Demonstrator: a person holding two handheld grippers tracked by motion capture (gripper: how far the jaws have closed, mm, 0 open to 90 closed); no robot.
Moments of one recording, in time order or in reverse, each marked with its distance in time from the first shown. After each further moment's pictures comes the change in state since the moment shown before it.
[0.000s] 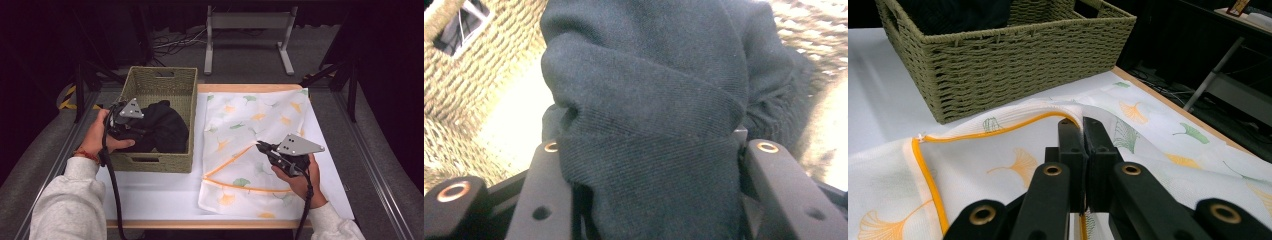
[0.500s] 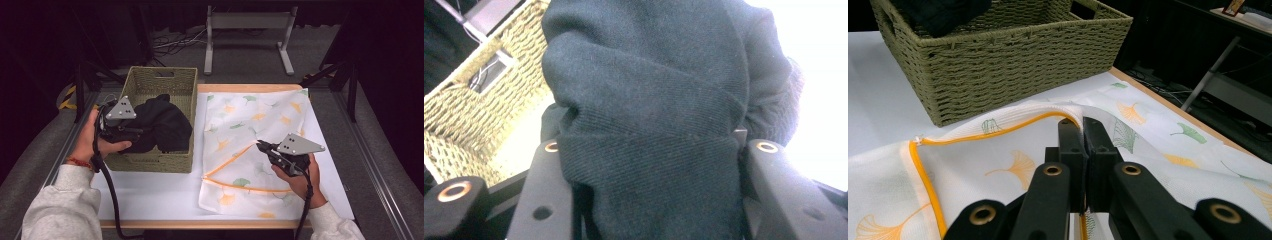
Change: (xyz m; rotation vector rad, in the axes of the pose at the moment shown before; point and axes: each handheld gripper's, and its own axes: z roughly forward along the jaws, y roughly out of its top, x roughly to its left) left arm -0.018 0.011 -0.036 -0.125 0.023 -0.004; right arm -0.001 0.000 0.000 -0.002 -0.005 0.007
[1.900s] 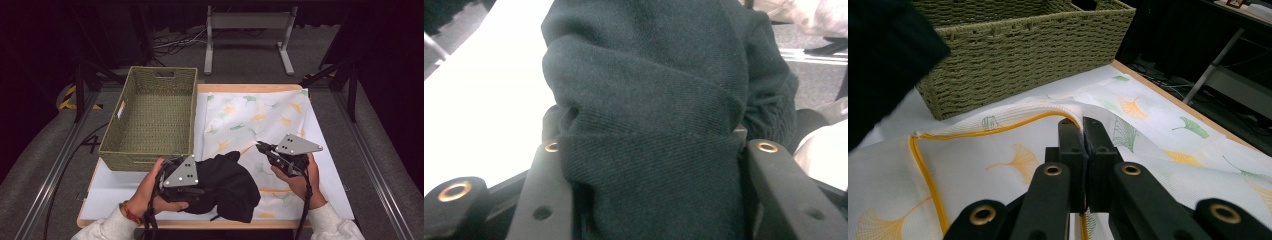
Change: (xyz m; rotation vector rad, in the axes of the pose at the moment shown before) left arm -0.176 0.040 0.041 -0.170 -0.365 0.145; right arm 0.001 -0.001 0.002 0.024 -0.001 0.003
